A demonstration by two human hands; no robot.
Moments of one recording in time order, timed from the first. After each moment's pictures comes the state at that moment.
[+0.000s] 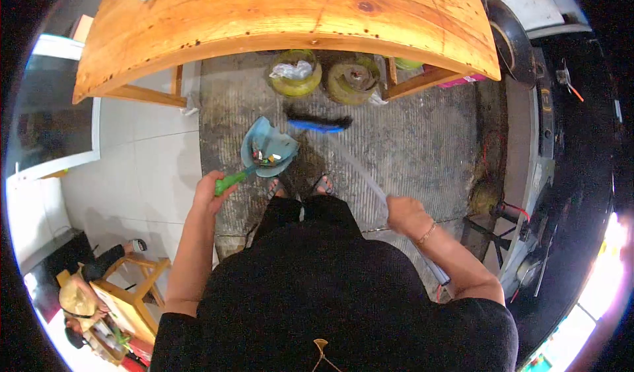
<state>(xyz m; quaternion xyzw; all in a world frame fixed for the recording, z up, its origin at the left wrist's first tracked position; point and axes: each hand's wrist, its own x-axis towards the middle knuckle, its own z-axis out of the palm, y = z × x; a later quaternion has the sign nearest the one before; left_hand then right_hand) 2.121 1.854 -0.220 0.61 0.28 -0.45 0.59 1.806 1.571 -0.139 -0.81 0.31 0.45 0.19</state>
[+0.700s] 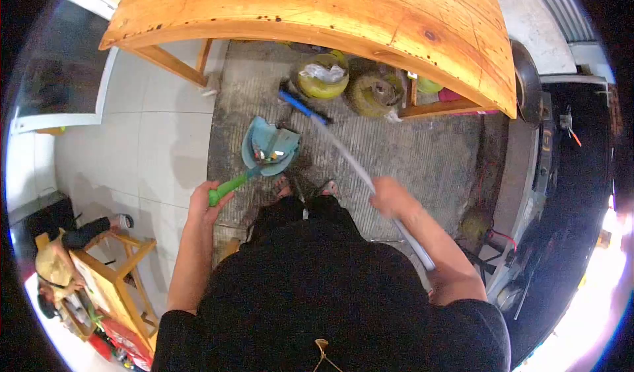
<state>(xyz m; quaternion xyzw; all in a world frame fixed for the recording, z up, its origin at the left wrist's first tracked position) 2.125 1.964 -0.219 0.53 0.35 -0.36 0.68 1.901 1.612 -0.155 -0.86 0.25 0.36 0.27</state>
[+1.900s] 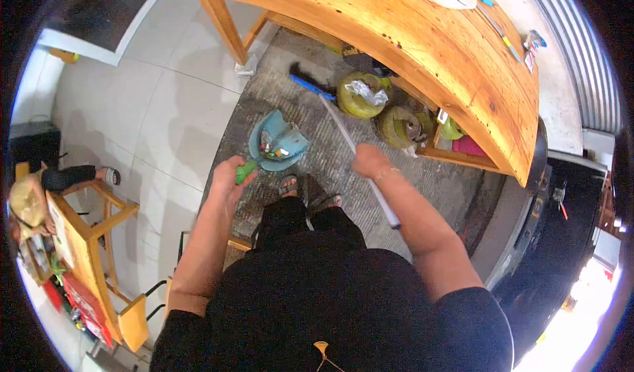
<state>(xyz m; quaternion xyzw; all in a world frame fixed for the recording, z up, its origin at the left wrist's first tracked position) 2.160 1.987 -0.227 0.52 0.37 -0.31 0.71 2.084 1.680 -0.216 -0.92 0.11 0.35 0.13</state>
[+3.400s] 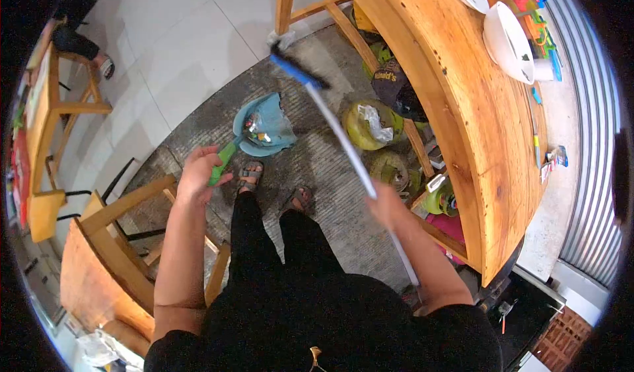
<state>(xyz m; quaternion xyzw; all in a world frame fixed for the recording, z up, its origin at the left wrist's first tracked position) 2.053 1.940 -0.224 0.55 0.43 -0.16 0.70 2.047 1.560 -0.239 -0.91 -0.03 0.32 0.27</state>
